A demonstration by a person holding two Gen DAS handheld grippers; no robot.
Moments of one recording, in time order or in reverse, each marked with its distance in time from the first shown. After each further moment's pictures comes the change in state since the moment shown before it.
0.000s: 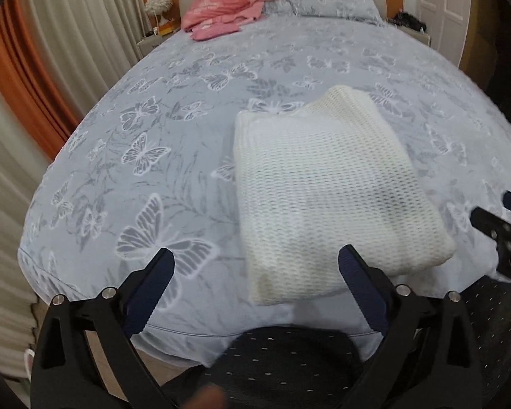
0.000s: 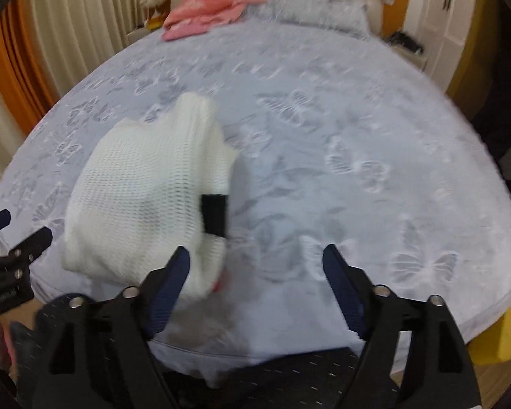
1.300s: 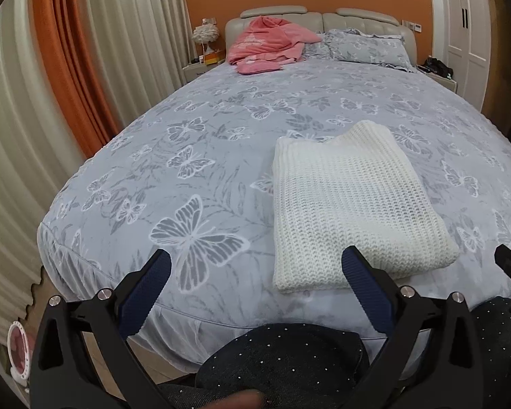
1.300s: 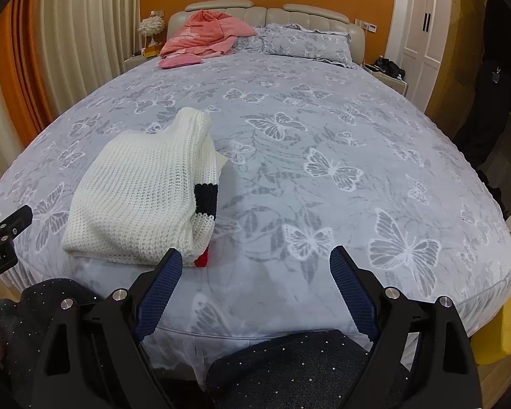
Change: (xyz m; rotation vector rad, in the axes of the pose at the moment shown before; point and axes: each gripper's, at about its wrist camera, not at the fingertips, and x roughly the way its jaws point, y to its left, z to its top) left arm -0.038 0.009 -0.042 -0.120 -0.177 0.124; right arm -0.034 0.008 -0.047 0.001 -0.137 -0.043
